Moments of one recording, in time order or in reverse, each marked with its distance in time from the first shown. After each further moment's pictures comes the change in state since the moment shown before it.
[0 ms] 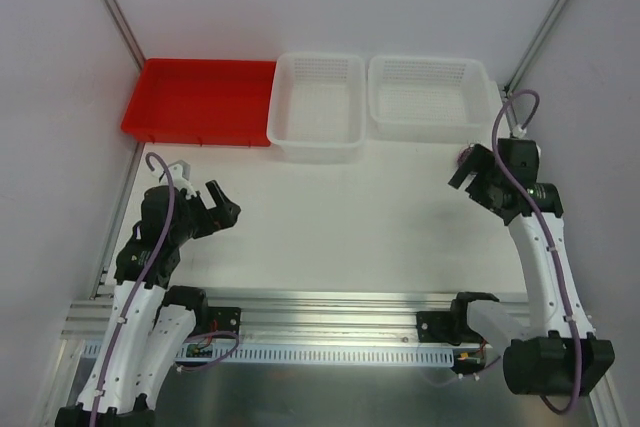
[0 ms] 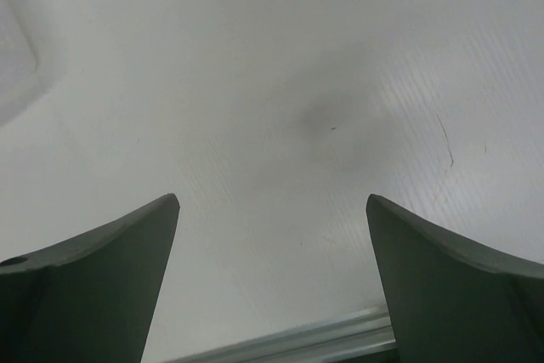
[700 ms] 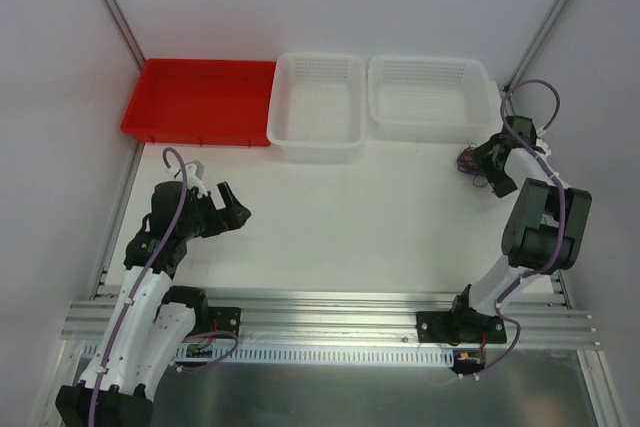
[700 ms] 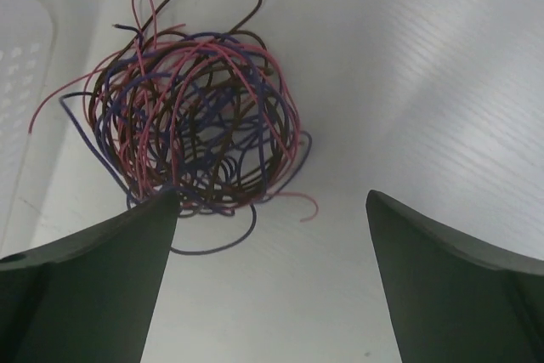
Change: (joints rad) left arm 0.000 0.087 -0.092 0.107 0.120 0.026; right arm -0.286 0.719 0.103 0.457 0.108 0.313
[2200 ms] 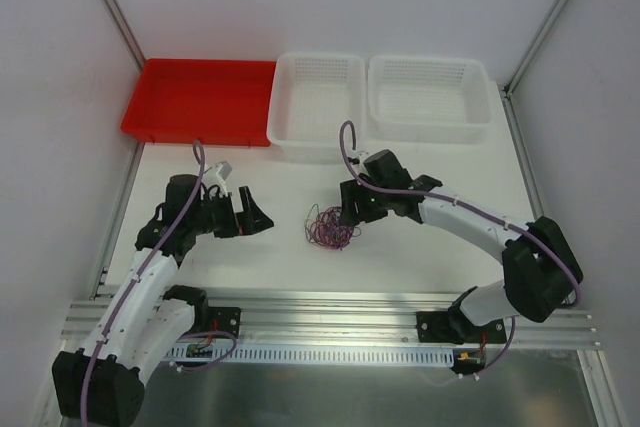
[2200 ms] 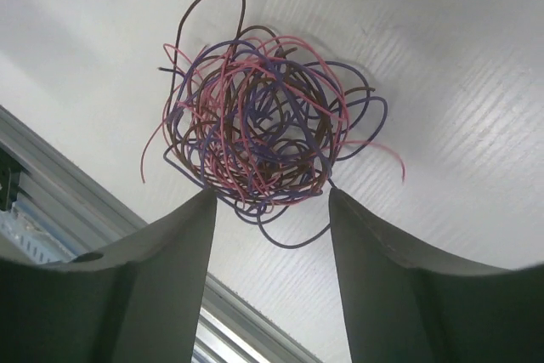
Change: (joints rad) left arm -0.038 0.143 -0.012 0.083 0.321 0.006; right arm 0.945 -0.229 -0.190 0.058 -0.433 -0.437
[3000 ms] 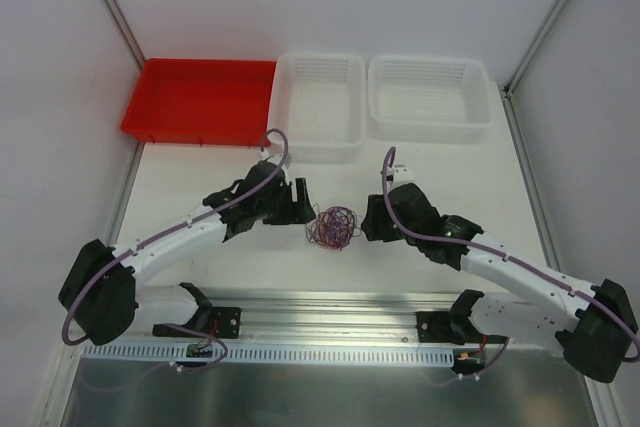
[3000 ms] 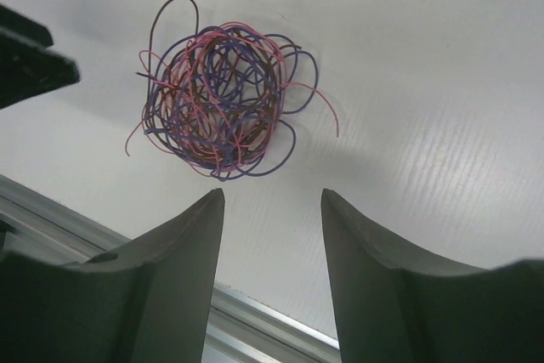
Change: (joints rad) left arm -0.559 0.433 0.161 0.226 -0.496 -0.245; right arm 0.148 -0.443 -0.242 -0.025 0.413 0.205
